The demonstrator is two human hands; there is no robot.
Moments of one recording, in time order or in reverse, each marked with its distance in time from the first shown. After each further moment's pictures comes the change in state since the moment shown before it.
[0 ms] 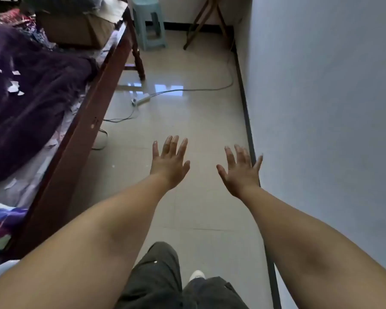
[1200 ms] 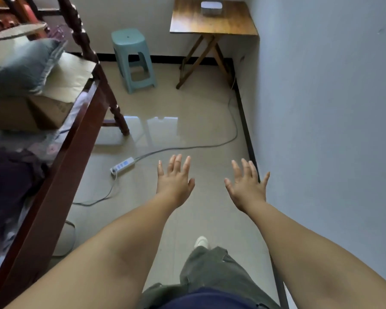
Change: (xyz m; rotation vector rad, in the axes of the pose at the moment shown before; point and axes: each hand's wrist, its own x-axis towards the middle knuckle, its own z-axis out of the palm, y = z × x) left_hand 0.652 -0.109 -0.031 -0.074 -0.118 -0.035; right_hand 0.654 0.031 -0.084 0.023 -0.061 0.115
